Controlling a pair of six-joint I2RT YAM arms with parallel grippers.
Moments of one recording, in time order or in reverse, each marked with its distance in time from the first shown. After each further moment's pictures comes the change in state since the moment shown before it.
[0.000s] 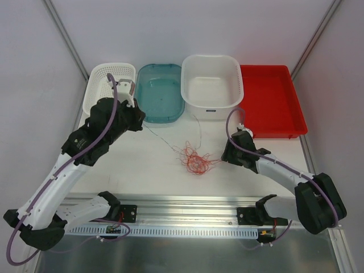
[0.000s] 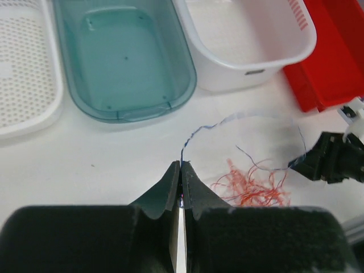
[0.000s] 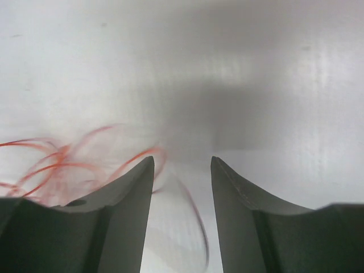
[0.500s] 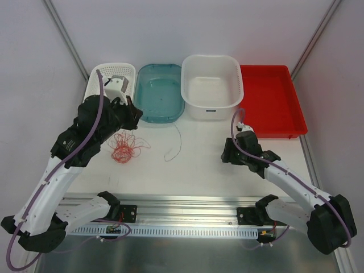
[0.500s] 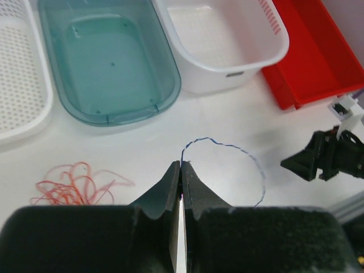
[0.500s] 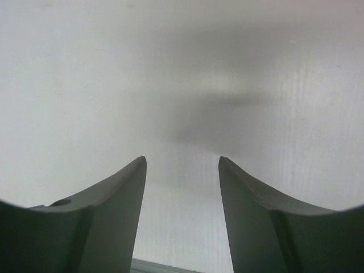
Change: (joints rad) left arm 0.056 -0.029 0.123 -0.079 0.051 0.018; right arm 0.001 -0.187 0.012 -0.187 0.013 -0.114
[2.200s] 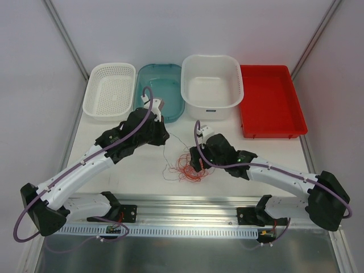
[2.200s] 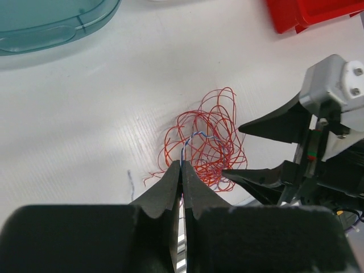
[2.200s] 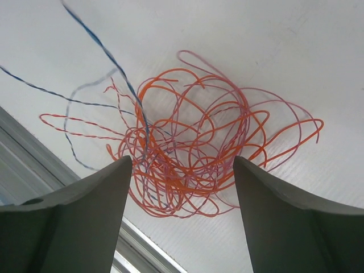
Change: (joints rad) left arm -0.192 0.161 -0.290 0.166 0.049 -0.216; right arm 0.432 0.167 0.146 0.227 -0.054 -0.220
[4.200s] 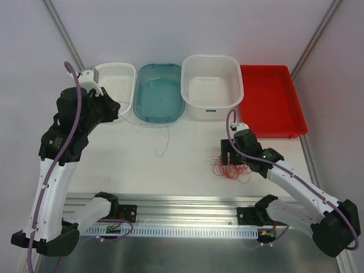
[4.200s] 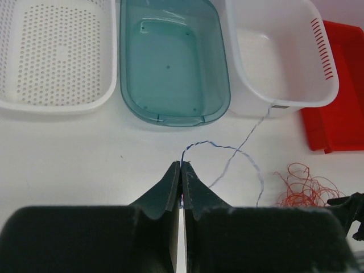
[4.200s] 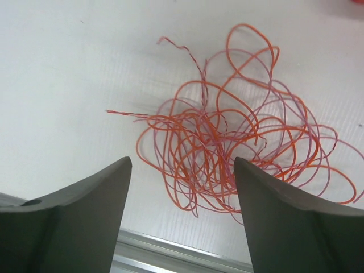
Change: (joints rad) left arm 0.512 -0.156 0.323 -0.256 0.056 0.162; right arm -0.321 -0.223 -0.039 -0.380 0.085 0.053
